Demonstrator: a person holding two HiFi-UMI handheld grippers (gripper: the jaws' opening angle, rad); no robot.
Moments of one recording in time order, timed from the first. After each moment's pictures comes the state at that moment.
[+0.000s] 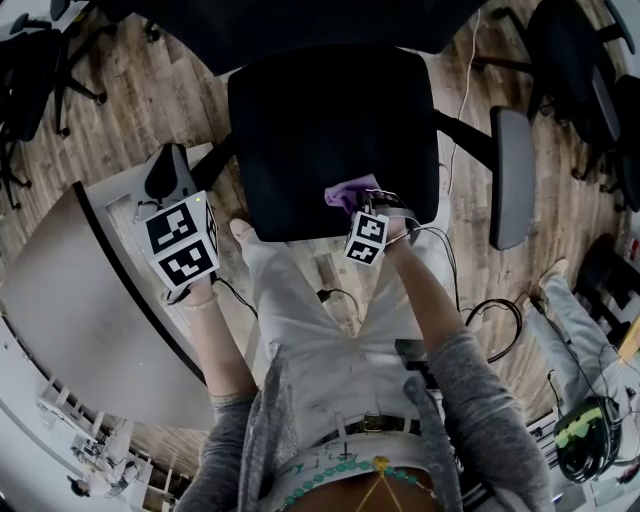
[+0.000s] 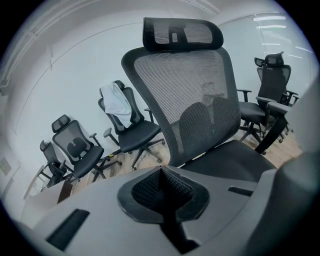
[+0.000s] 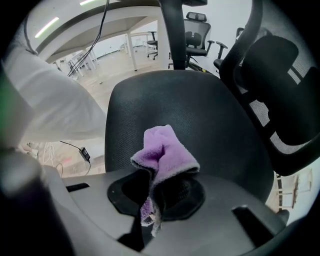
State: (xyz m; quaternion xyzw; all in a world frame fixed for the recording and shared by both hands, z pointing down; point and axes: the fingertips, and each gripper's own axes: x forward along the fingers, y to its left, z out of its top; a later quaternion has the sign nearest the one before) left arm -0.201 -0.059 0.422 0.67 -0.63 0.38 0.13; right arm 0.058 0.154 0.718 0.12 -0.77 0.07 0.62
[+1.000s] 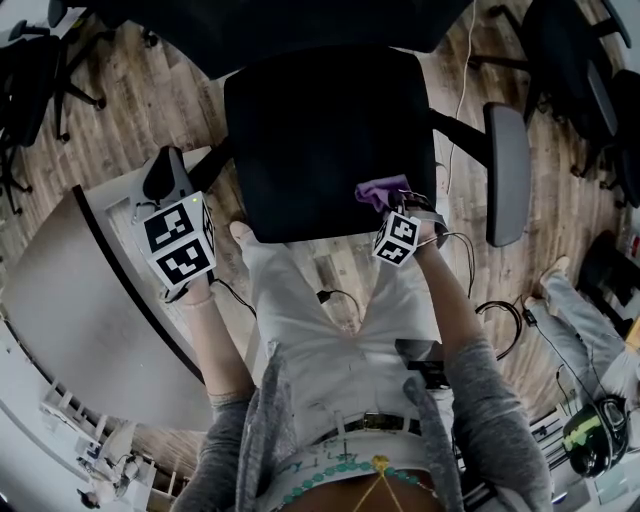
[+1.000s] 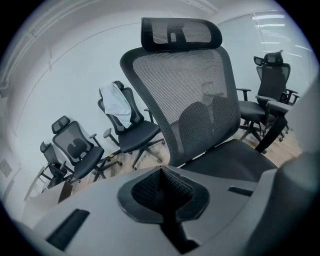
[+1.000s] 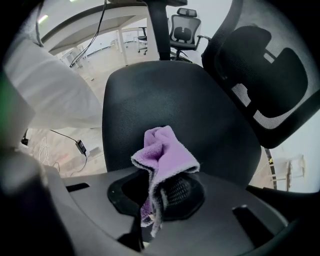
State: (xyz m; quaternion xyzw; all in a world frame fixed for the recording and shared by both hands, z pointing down) left arm -0.198 -0.058 0.425 0.67 -0.62 0.38 0.12; right arm 0.141 0.157 0.712 0.17 -0.75 0.08 0.63
